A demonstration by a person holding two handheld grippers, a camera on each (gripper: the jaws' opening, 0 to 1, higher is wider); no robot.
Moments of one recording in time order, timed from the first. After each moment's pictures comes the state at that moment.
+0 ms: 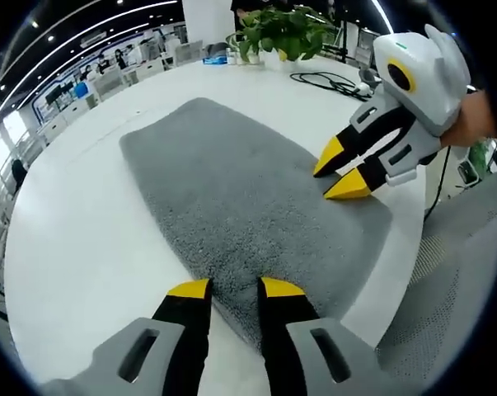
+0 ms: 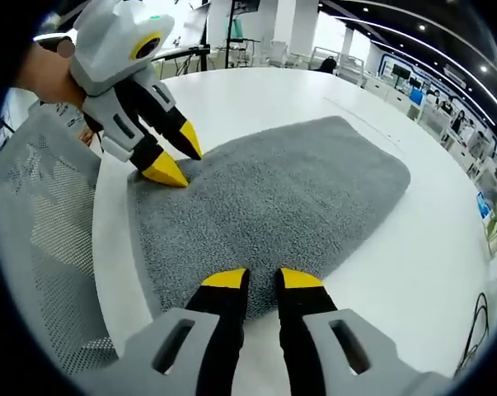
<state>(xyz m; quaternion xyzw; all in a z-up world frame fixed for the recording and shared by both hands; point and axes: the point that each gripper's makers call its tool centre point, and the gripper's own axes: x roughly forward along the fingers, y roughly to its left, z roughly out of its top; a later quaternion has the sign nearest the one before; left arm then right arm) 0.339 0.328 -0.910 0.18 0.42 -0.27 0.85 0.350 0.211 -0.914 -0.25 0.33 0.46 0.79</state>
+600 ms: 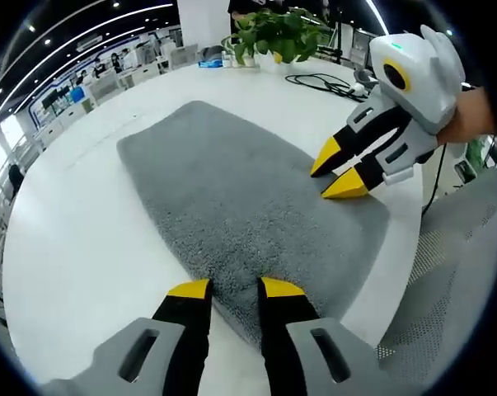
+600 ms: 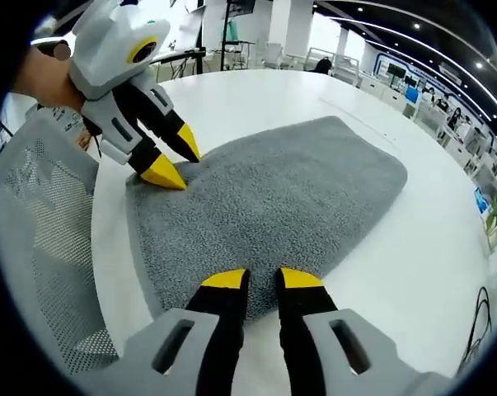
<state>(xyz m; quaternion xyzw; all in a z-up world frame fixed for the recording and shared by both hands) 0.341 0.329 -0.910 0.18 0.41 -0.29 0.85 0.347 0.212 -0.911 -0.24 0.33 0.44 0.79</state>
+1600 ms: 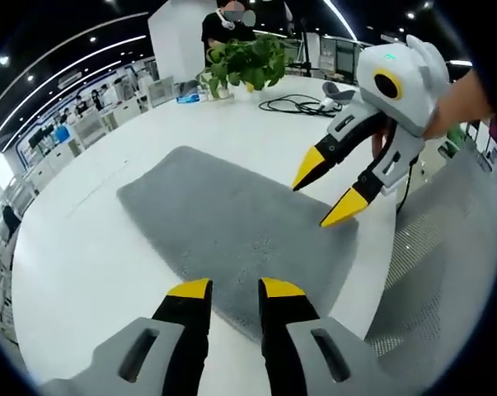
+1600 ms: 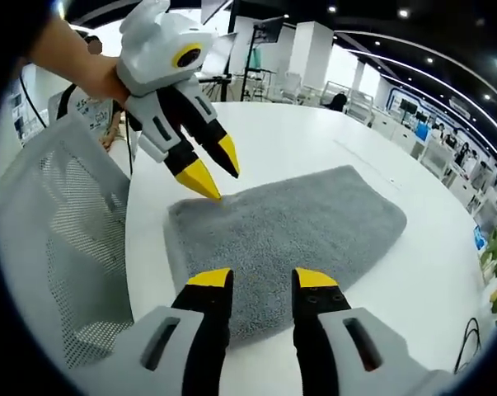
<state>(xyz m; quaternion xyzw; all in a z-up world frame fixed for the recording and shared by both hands) 0.331 0.323 -0.861 0.22 0.33 -0.36 0.85 0.319 0.229 -0.866 -0.24 0.25 0.50 0.79</state>
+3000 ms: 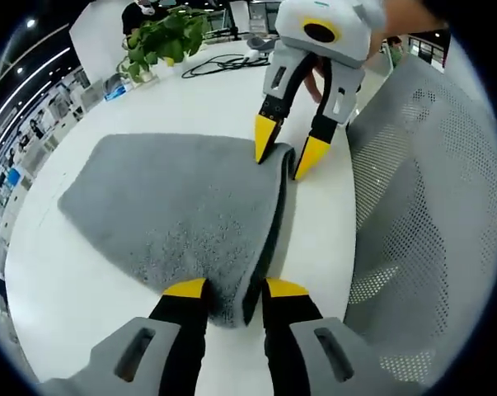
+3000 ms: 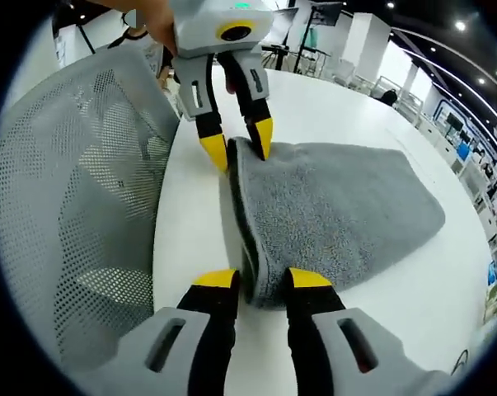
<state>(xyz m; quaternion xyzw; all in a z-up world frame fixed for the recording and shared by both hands) 0.288 0.310 -0.916 0.33 0.35 -0.46 0.74 0.277 0.212 -0.914 -0.34 0.26 0.58 0.69</state>
